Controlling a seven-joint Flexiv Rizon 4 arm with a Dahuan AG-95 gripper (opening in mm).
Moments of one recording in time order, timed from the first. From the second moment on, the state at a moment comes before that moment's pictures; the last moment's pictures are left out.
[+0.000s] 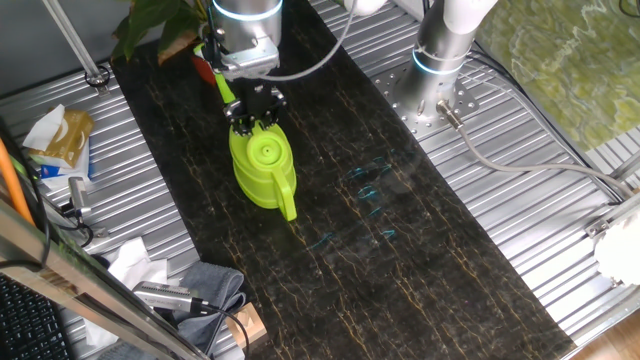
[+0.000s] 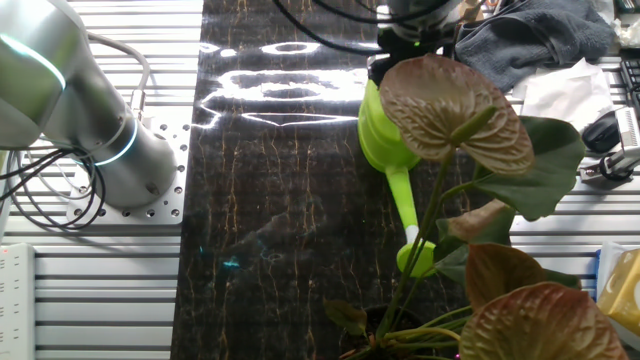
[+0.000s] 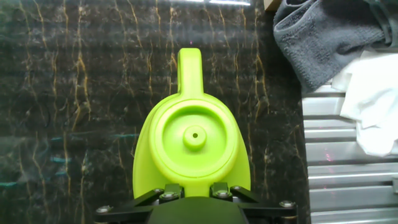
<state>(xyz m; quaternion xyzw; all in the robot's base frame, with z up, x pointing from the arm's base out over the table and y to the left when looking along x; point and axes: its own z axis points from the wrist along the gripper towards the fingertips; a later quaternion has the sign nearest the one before) 0.489 0.033 0.204 -0.71 0.70 -0.01 0.06</state>
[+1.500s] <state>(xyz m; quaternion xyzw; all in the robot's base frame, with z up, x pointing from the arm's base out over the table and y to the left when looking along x) 0.482 0.003 0.215 -0.70 0.71 0.01 0.10</state>
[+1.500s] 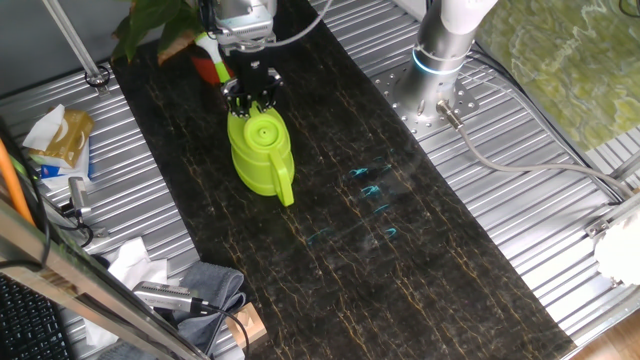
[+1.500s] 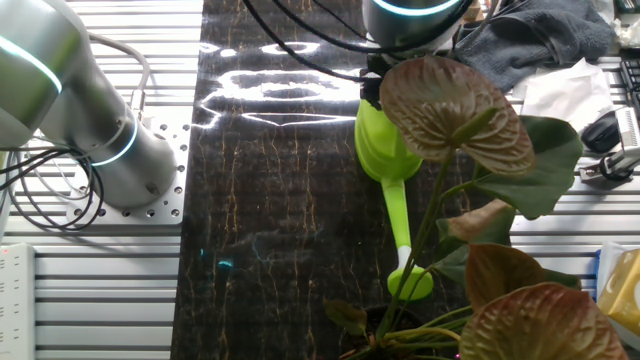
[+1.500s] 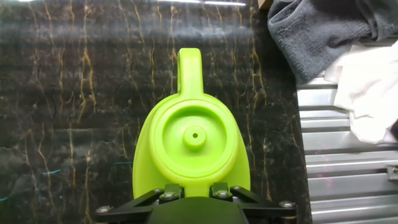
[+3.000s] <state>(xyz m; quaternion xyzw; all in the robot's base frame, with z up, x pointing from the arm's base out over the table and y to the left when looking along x) 0.477 -0.013 0.221 -0.69 0.71 0.02 0.13</state>
